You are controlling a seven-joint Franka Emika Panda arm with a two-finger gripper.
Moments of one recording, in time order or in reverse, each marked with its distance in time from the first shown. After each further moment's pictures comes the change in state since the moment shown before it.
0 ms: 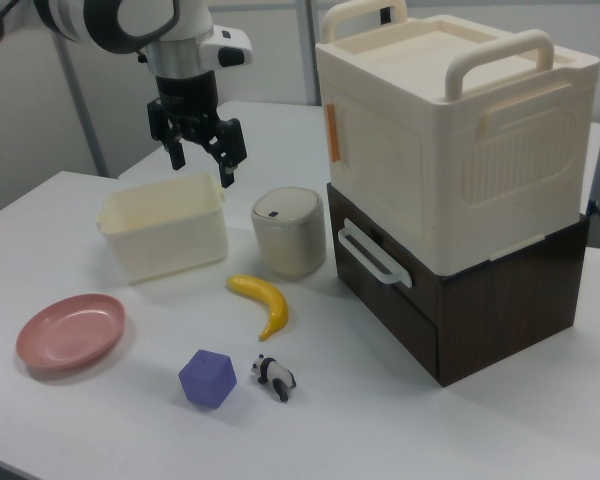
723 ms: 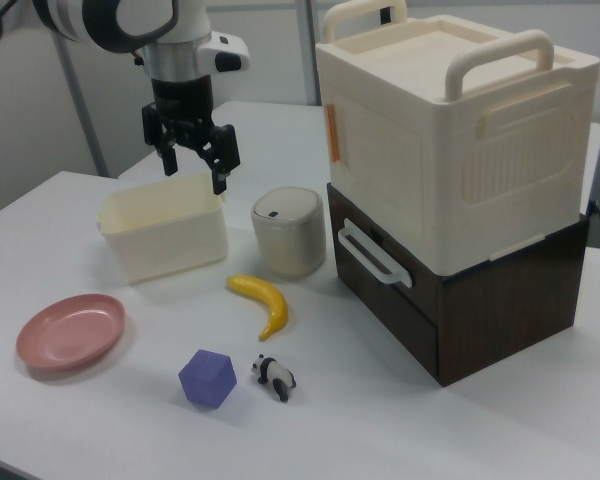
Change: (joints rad) arm 0.001 -0.002 0.000 0.000 0.000 -0.053 0.008
